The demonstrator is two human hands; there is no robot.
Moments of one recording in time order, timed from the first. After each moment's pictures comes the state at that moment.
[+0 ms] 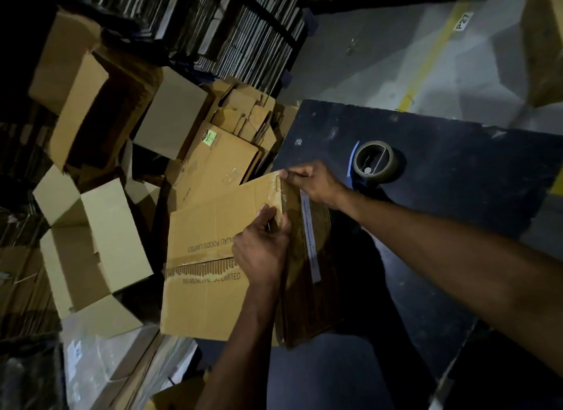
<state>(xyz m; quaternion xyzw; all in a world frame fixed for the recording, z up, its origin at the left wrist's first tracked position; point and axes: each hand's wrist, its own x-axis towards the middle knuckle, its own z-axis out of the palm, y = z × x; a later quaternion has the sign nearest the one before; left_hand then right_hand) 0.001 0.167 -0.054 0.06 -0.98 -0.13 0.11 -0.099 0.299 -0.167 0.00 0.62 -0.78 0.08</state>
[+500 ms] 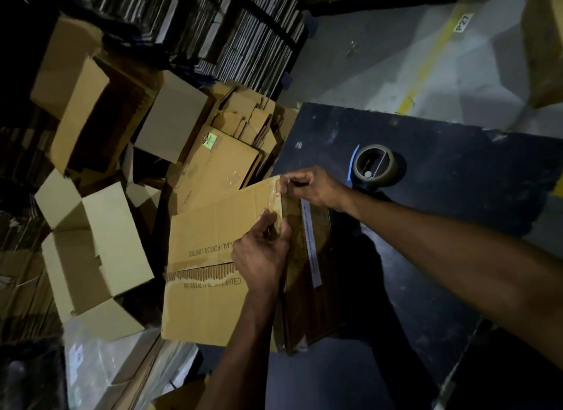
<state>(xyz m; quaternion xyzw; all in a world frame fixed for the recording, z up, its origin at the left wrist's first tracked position) 0.003 0.169 -0.054 0.07 -0.97 -0.17 0.13 -0.101 0.303 -0.172 -0.05 0.59 -0.80 0.11</state>
